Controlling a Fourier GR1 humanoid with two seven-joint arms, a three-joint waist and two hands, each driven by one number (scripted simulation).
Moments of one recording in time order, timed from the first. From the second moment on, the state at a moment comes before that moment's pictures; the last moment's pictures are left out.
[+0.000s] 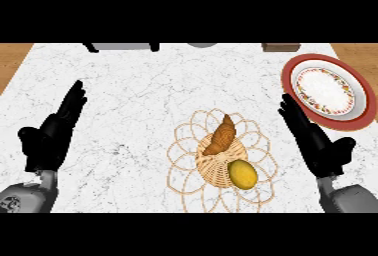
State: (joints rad) left arm -0.14 0.38 -0.13 -1.61 0.07 0.20 0.17; right arm -0.15 -0.45 0.33 -1.49 -0.37 -0.19 -0.02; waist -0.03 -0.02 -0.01
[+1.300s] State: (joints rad) left arm 0.01 0.21 -0.17 -1.44 0.21 0.14 0.23; right arm -0.17 -0.60 0.42 -1.78 0.64 -0.63 0.81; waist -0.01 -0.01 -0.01
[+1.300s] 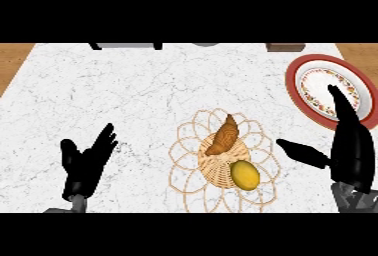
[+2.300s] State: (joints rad) left arm 0.00 0.18 -0.17 -1.42 0.20 0.13 0.21; right arm -0.49 -0.27 0.56 -1.58 0.79 -0.08 1.20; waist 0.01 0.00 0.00
